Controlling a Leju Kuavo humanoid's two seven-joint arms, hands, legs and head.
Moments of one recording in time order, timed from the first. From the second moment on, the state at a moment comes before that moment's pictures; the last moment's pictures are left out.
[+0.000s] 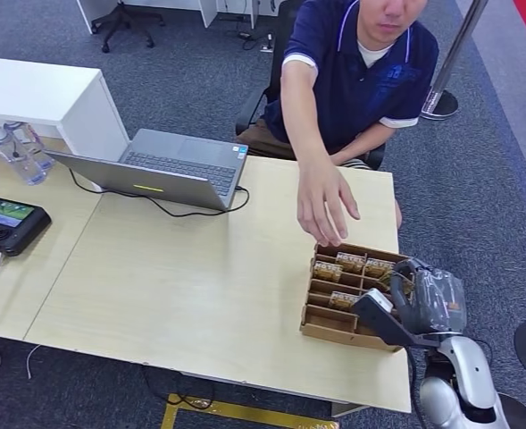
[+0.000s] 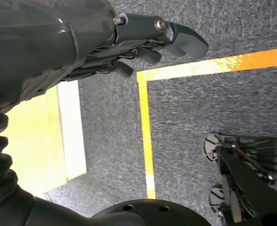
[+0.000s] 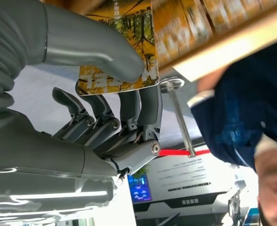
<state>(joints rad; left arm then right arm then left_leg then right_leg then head) -0.05 -0.09 0.71 -0.21 -0.60 0.08 -0.29 -0.05 -0.19 0.29 -1.58 1.02 -0.23 -0.12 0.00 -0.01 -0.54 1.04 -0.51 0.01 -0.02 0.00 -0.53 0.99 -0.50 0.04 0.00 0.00</state>
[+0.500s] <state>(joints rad) -0.05 -0.09 0.72 -0.21 -0.64 0.06 -0.29 -0.29 -0.32 0.12 -1.66 0.44 0.12 -0.34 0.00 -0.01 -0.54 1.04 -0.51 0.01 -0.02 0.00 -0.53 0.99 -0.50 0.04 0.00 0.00</state>
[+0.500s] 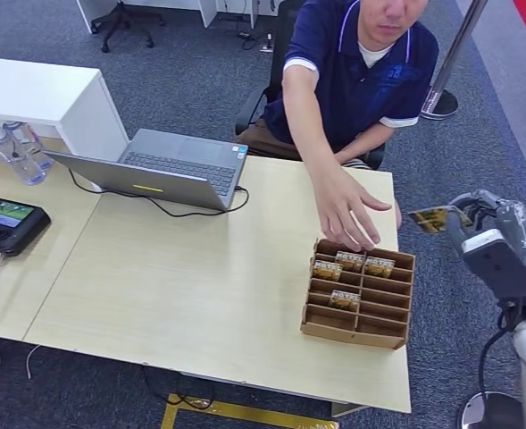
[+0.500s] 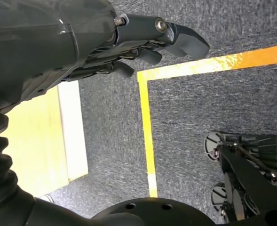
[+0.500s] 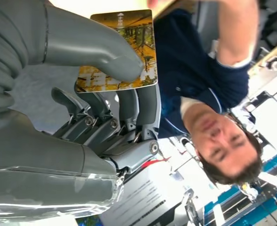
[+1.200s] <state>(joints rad) -0.06 -0.09 0.72 -0.21 -0.68 0.06 -0.28 -0.41 -0.15 0.23 -1.34 0.33 0.07 -0.42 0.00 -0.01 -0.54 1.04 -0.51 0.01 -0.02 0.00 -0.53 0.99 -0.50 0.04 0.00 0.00</state>
